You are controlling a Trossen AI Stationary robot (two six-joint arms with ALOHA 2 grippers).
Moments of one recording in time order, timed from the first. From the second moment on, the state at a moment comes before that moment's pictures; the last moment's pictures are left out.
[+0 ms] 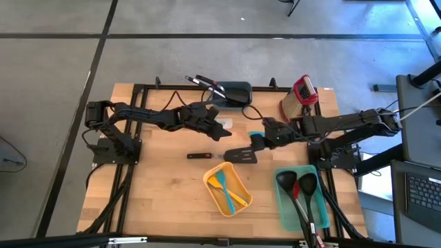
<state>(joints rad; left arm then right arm) 0.20 1.59 0.91 0.32 0.27 -0.96 0.11 1.24 0.98 -0.63 0.10 1.33</state>
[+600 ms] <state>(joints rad) 0.16 1.59 0.91 0.32 0.28 -0.92 -0.24 1.21 0.94 -1.10 0.08 1.21</state>
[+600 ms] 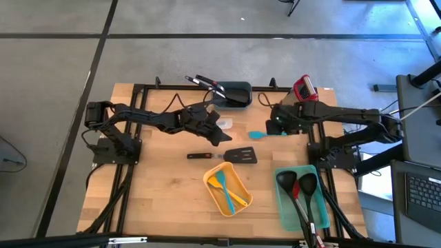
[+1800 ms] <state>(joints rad) 0.14 1.59 0.91 0.39 0.23 -0.94 -0.40 1.15 0.59 -0.89 0.13 1.26</state>
